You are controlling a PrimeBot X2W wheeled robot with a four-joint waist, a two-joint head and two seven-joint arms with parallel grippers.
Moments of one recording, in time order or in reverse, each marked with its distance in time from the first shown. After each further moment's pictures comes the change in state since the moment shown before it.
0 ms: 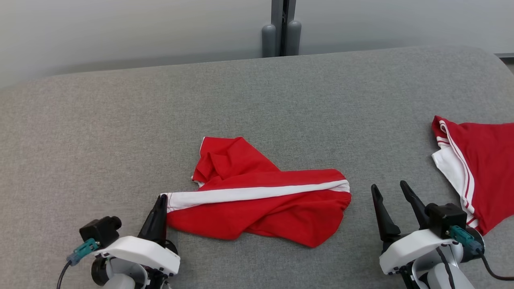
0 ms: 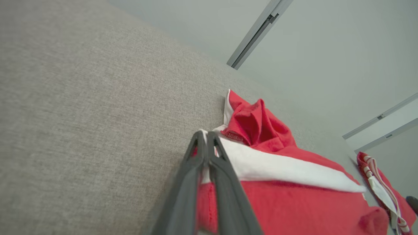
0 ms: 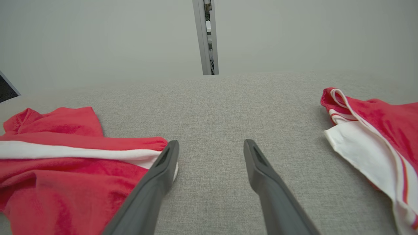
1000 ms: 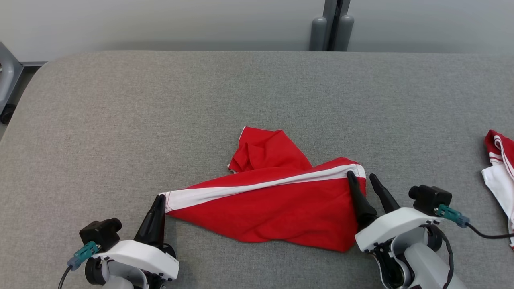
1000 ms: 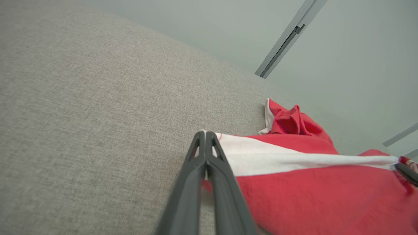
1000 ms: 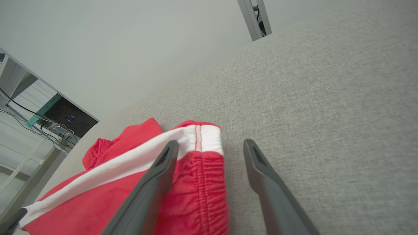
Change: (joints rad) left arm 0.043 -0.004 0.066 -0.070 0.151 -0.001 0.000; right arm -0.156 0.002 0.215 0.168 0.500 0.000 0.000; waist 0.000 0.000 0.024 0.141
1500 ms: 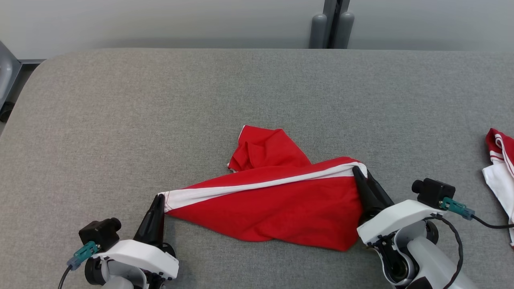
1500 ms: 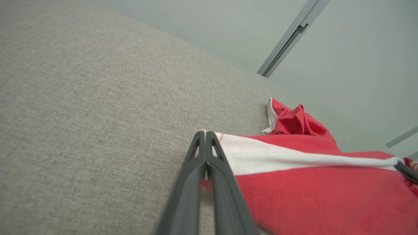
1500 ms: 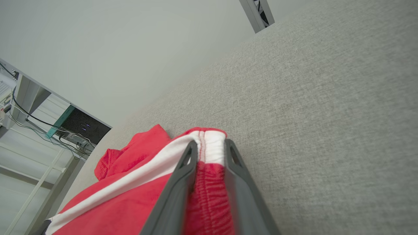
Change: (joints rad) left arm -0.002 -0.012 0.021 0.005 0.017 0.000 0.000; right arm -0.049 -0.056 0.118 0.009 0.223 0.000 0.000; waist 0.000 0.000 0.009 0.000
